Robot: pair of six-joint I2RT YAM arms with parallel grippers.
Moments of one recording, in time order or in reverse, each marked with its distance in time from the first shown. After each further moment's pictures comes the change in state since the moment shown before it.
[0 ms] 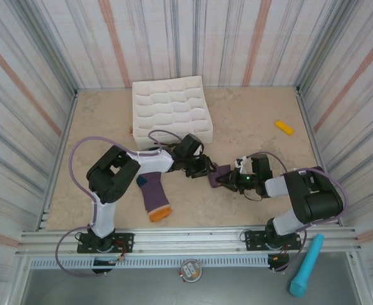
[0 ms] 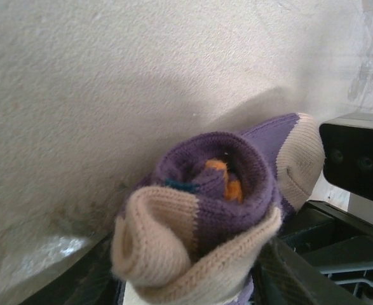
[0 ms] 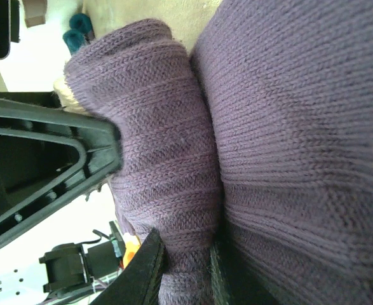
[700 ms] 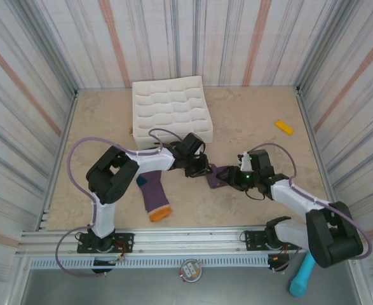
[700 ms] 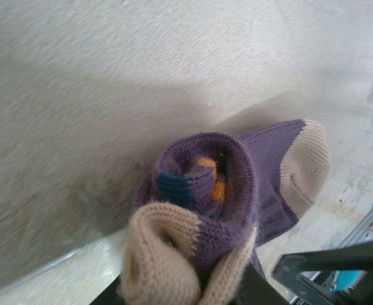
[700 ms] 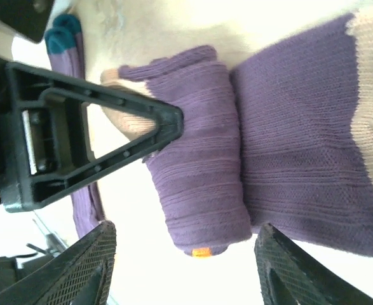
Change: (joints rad) left arm -0.006 -0.016 0.044 -0.141 -0.043 -0.007; right arm 0.135 -0.395 0.121 -0.540 0.315 -0.153
